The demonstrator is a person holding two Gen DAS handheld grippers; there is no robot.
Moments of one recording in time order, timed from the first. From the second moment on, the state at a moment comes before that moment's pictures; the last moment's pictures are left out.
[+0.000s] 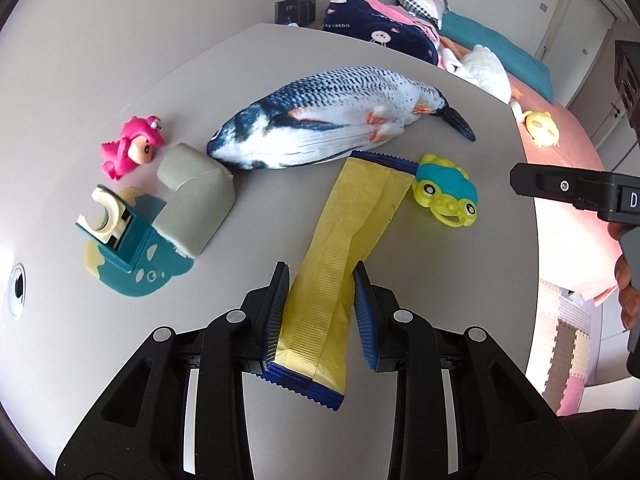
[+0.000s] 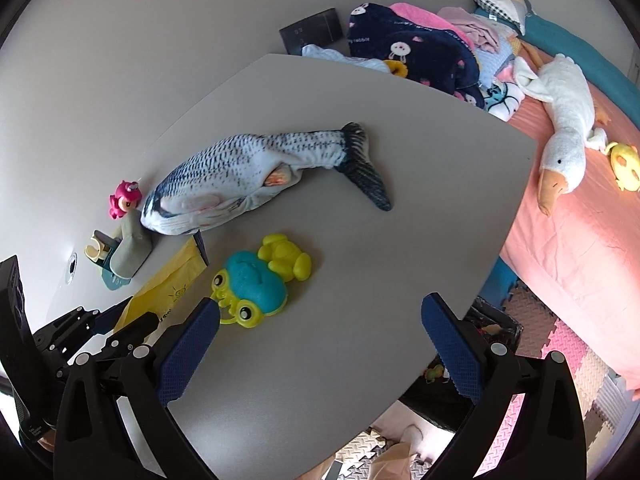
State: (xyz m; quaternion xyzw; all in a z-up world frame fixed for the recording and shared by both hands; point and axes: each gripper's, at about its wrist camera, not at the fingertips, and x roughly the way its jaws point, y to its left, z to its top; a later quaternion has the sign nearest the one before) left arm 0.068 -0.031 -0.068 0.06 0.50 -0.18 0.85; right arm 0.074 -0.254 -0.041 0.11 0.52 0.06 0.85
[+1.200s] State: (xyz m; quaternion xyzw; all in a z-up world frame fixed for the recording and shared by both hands) left arm 0.050 0.022 -0.061 0.03 0.51 -0.14 0.85; right arm 0.097 -0.191 -0.073 0.05 0.54 0.04 0.84
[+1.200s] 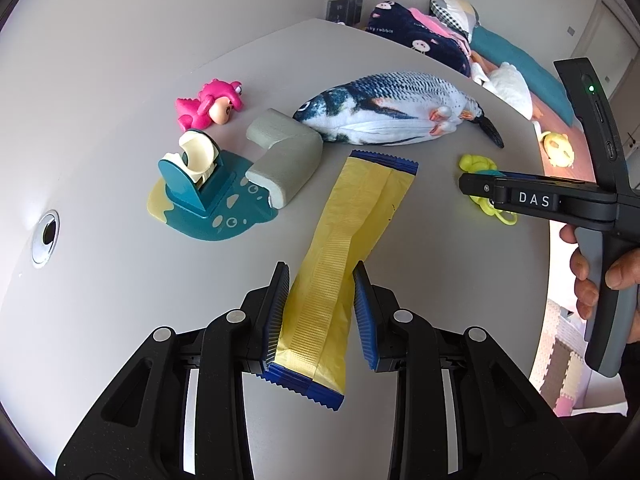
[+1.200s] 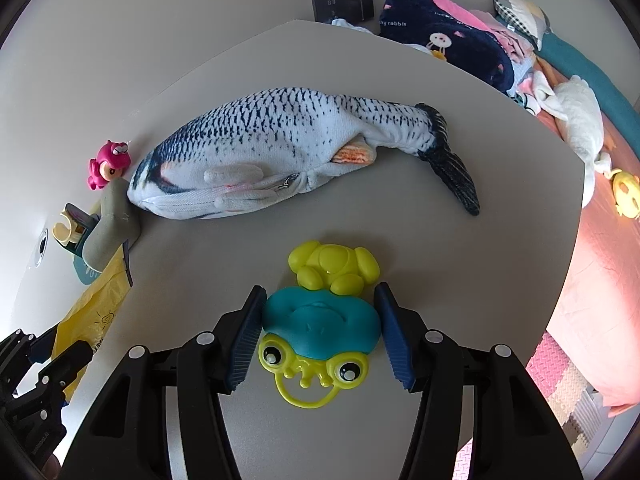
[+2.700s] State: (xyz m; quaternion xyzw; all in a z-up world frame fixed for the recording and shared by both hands) left arm 0.001 -0.170 -0.002 0.12 0.43 -0.31 0.84; right arm -0.030 -0.379 0.015 0.16 0.43 -0.07 0.88
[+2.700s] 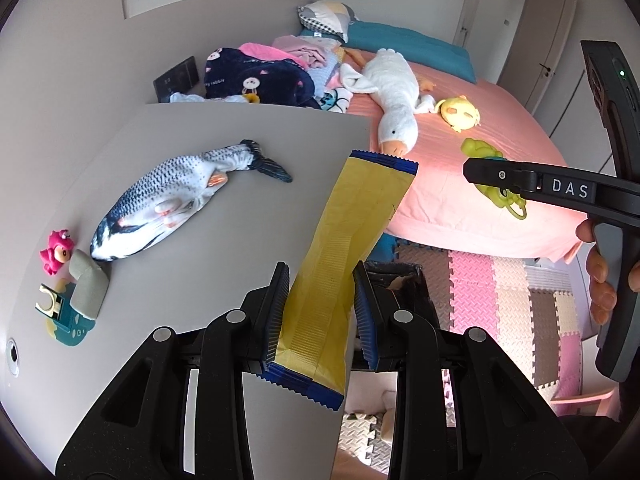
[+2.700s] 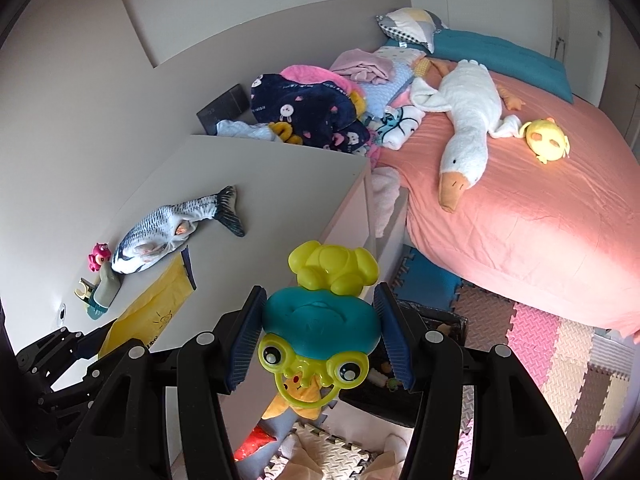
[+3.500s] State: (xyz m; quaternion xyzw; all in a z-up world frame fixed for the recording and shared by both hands) left arm -0.025 -0.285 -0.008 0.16 0.42 -0.40 0.79; right arm -0.084 -0.478 0.017 0.19 0.41 -0.16 0.87
